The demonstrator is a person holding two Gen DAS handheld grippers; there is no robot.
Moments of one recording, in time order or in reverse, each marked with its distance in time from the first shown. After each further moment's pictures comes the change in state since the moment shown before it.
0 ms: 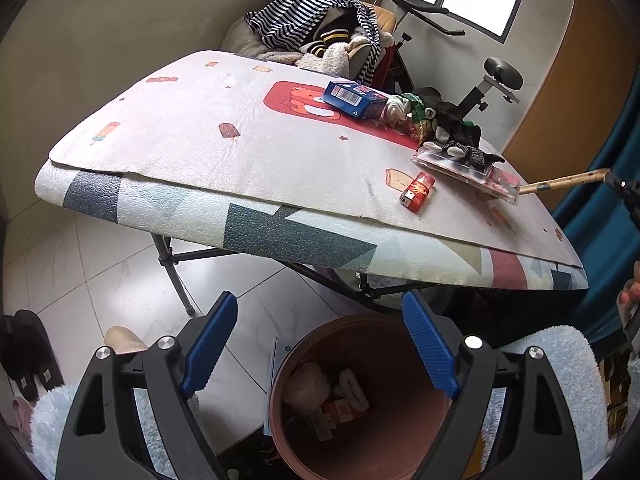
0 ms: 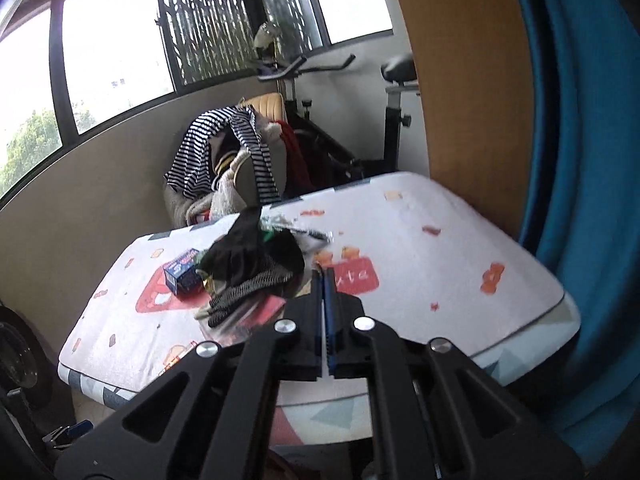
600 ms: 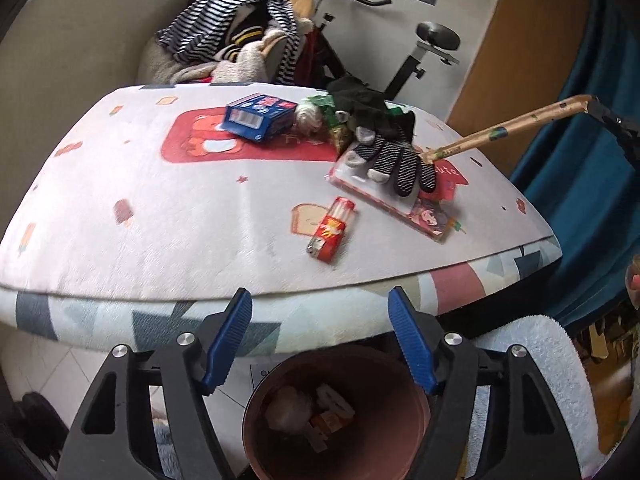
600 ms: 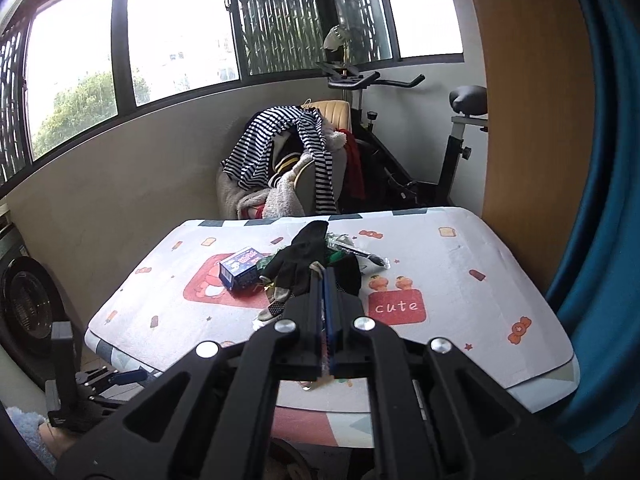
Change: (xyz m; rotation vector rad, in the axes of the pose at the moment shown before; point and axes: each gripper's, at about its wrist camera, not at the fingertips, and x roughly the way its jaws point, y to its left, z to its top) left arm 0.032 -0.079 0.068 0.256 0.066 -0.137; right arm -0.018 0.049 0.029 -0.141 0.054 0.164
